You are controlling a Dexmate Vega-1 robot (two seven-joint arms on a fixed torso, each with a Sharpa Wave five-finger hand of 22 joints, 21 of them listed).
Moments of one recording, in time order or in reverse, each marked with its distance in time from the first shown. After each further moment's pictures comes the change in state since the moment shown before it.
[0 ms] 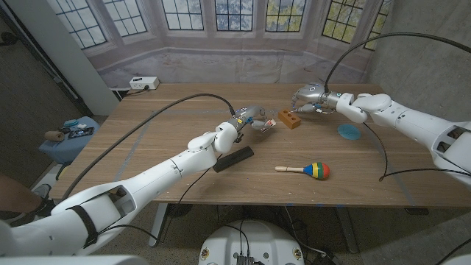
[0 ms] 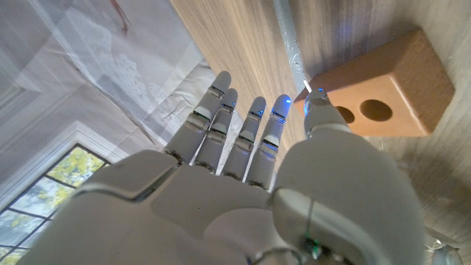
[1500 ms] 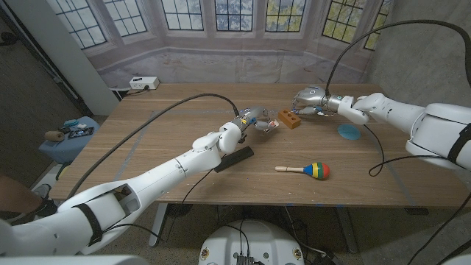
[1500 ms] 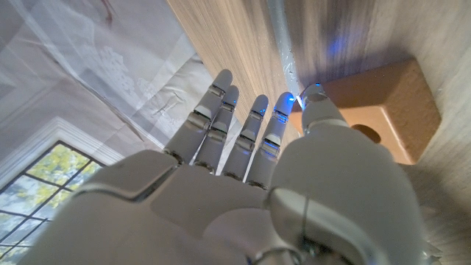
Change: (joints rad) left arm -0.016 -0.028 0.023 0.015 0.001 0.025 -0.006; left_hand -0.007 0.004 0.004 -0.004 0.001 -0.004 -0.004 -0.002 0.008 0.004 -0.004 0.000 0.000 -0.002 -0.005 0.000 0.000 -0.005 -0.005 0.000 0.000; right arm 0.158 0.167 -0.276 0.406 0.022 0.074 -0.297; right_hand 0.051 0.002 -0.011 0.006 0.000 0.043 -0.008 0.004 0.000 0.044 -0.005 -0.005 0.003 0.034 -0.002 0.014 0.006 0.020 -0.005 0.000 0.005
